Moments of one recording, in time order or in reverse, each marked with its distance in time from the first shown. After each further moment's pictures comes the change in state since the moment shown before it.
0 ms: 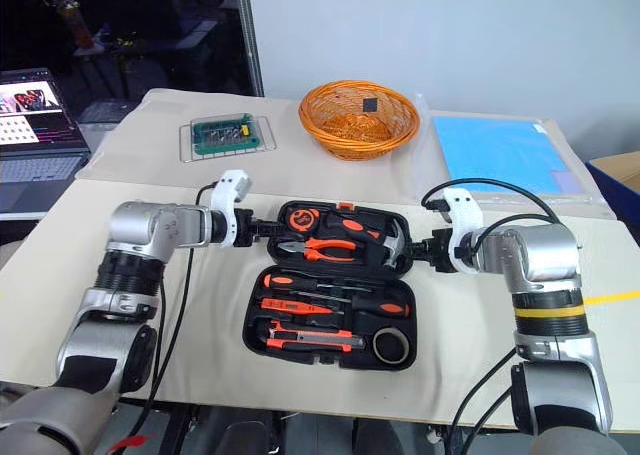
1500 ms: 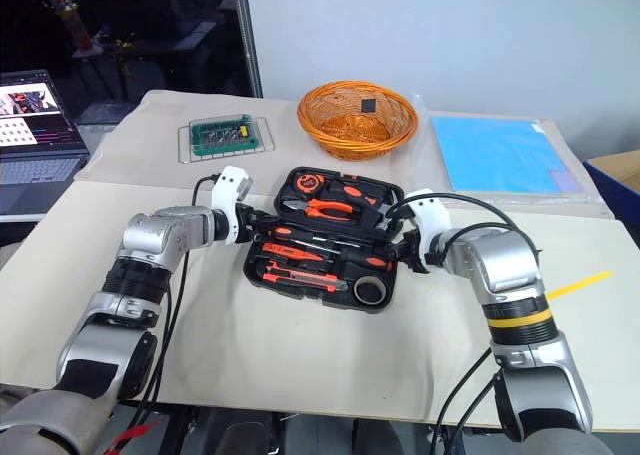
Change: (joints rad) left arm 0.044 0.023 -0.059 0.055 0.071 -0.298 -0.067; right arm 0.033 0.071 0.125 -0.118 -0.090 -0.099 -0.014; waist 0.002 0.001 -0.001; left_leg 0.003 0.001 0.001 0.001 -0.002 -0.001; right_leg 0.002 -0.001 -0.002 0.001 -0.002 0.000
